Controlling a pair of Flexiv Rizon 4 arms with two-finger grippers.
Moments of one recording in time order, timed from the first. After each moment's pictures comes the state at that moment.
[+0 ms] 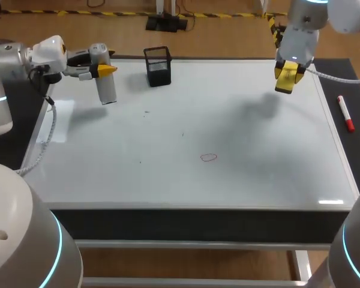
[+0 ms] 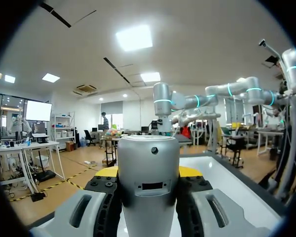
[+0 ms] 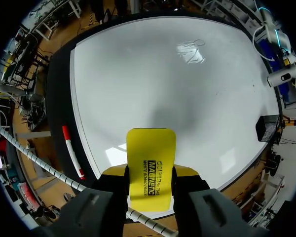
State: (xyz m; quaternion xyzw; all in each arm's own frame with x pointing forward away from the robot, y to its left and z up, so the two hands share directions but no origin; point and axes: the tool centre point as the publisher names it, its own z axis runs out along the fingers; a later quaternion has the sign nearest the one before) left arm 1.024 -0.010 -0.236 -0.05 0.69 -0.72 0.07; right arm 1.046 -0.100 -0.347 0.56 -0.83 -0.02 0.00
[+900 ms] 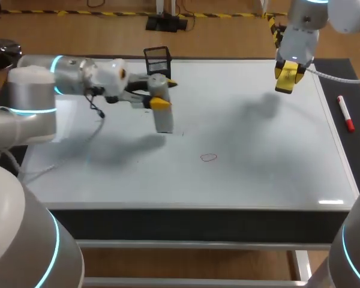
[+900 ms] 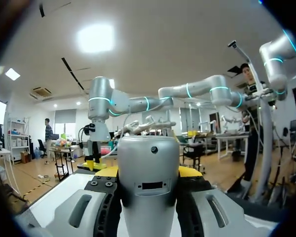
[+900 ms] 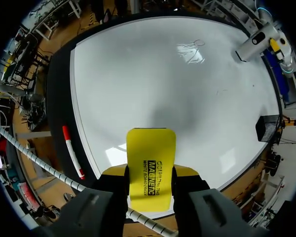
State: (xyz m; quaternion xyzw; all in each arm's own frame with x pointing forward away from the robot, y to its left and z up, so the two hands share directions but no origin) left arm 0.886 -0.182 -0.240 0.12 0.64 -0.75 -0.09; right arm 1.046 -0.100 -0.346 0.56 -0.83 -0.02 0.00
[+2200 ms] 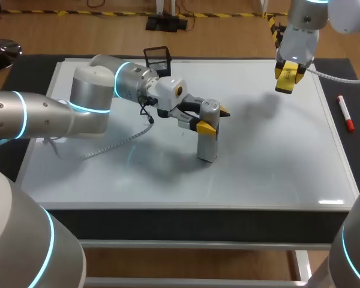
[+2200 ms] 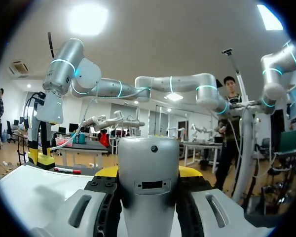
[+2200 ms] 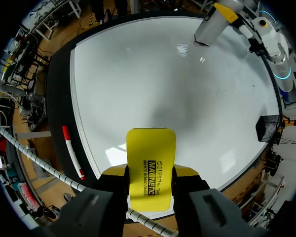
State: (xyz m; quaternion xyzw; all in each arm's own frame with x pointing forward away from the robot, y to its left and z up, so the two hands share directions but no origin) left arm 0.815 -0.292 -0.269 0.17 0.63 -0.72 -0.24; right arm 1.046 -0.100 -0.346 0.56 -0.83 -0.02 0.00
